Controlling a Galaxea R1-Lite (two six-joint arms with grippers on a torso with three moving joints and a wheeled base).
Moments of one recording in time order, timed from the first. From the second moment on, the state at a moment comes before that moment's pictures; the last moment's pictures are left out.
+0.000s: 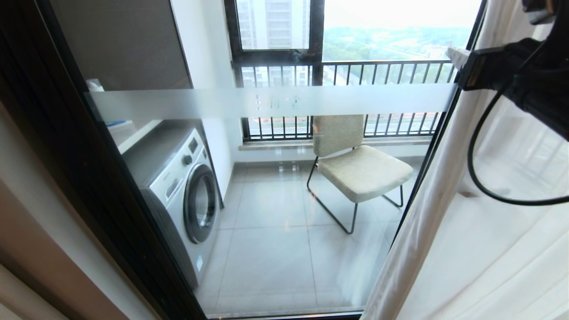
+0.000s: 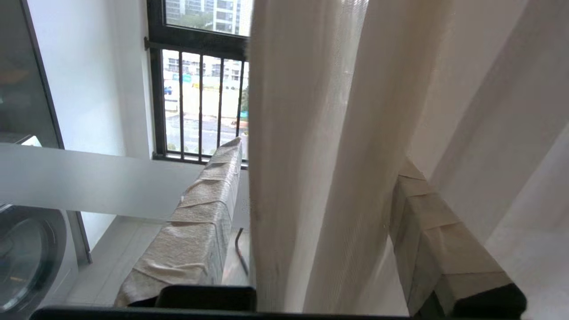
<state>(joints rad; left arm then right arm) 0.00 0.00 0.00 -0.03 0.02 0.01 0.28 1.55 -1.12 -0.71 -0.24 -0.21</state>
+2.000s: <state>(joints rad) 0.00 0.00 0.00 -0.03 0.02 0.01 0.12 0.84 -0.40 -0.61 -0.20 -0.14</state>
